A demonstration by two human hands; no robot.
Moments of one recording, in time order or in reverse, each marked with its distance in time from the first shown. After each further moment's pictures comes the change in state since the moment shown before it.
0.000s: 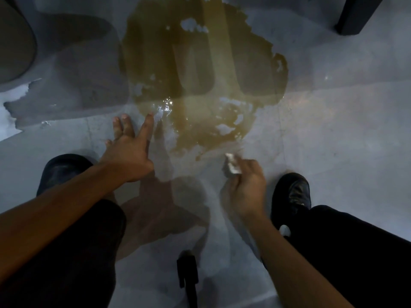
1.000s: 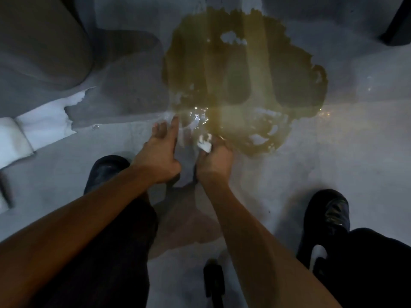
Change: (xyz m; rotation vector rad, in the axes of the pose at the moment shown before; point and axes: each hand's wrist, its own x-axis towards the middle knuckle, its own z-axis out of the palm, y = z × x) left_hand -0.003 -0.014 -0.015 -0.114 0.002 0.009; right_hand 0.043 -0.139 0.093 0.210 -0.003 0.095
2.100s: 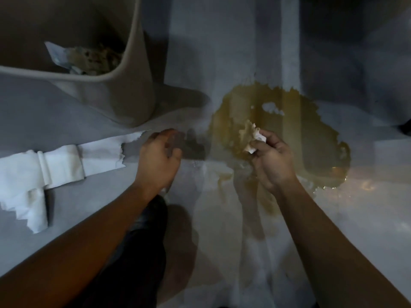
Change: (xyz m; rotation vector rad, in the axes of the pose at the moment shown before) left_hand 0.015 -0.064 -0.088 -0.448 0.704 0.014; right_hand 0.105 -0.105 -0.056 1.002 -0.340 0.184
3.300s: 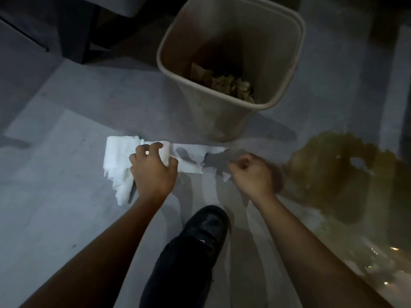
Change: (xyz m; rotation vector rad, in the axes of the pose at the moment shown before) left_hand -0.037 -0.119 -0.108 0.301 0.434 -0.531; right_hand -0.026 0.088 0.180 -1.211 -0.310 -0.172
